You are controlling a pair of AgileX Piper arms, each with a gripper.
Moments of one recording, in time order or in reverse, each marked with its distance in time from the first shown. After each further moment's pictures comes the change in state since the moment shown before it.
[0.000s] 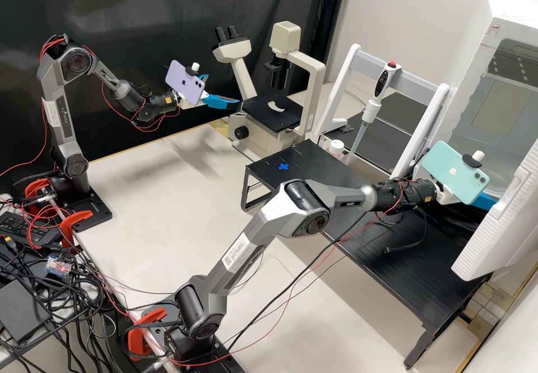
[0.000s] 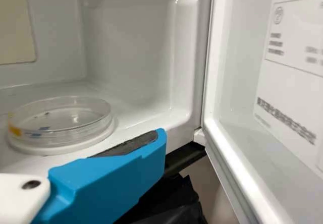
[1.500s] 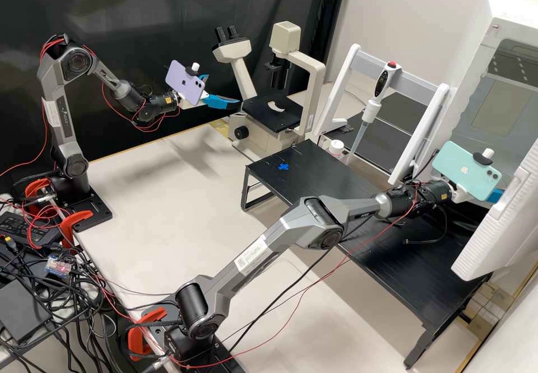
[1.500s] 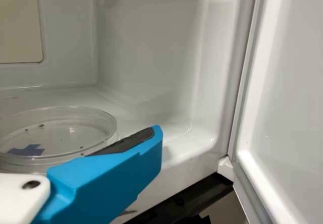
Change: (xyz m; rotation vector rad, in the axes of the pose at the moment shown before) left arm 0.000 0.000 0.000 0.000 0.000 0.000; right arm 0.038 -0.008 0.005 -0.013 0.081 -0.051
